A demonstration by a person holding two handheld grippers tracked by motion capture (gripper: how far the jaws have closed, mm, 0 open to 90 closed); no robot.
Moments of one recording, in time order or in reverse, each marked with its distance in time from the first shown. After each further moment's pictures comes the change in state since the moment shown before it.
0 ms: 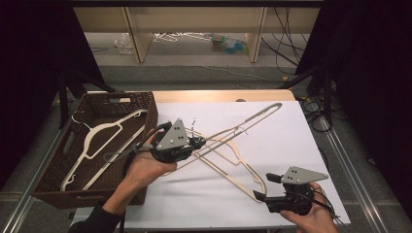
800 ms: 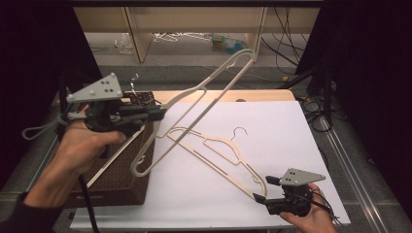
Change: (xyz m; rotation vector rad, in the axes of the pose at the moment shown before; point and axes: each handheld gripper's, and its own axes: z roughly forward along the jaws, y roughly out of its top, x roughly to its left) left arm 0.050 0.049 -0.125 -0.111 0.030 -0.228; right arm -0.001 -0.005 0.002 0.042 0.005 -0.006
